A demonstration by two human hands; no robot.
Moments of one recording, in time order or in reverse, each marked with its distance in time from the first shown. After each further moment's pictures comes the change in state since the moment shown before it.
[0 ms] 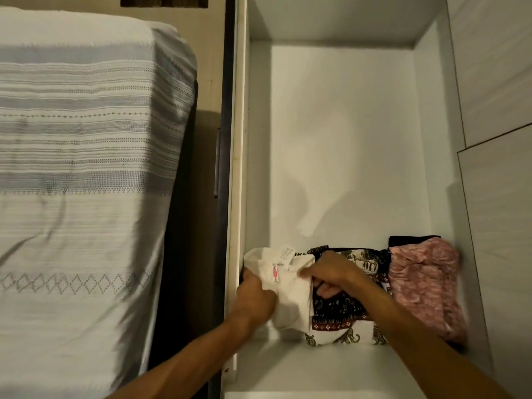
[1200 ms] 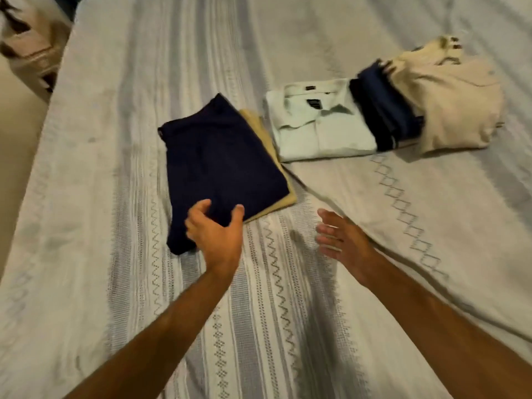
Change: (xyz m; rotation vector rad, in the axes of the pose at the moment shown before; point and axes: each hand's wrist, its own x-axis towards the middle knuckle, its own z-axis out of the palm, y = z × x) left_hand -0.091 -0.710 -0.581 -1.093 1.748 -0.312; right_hand -0.038 -0.423 0.905 -0.385 -0.565 -0.490
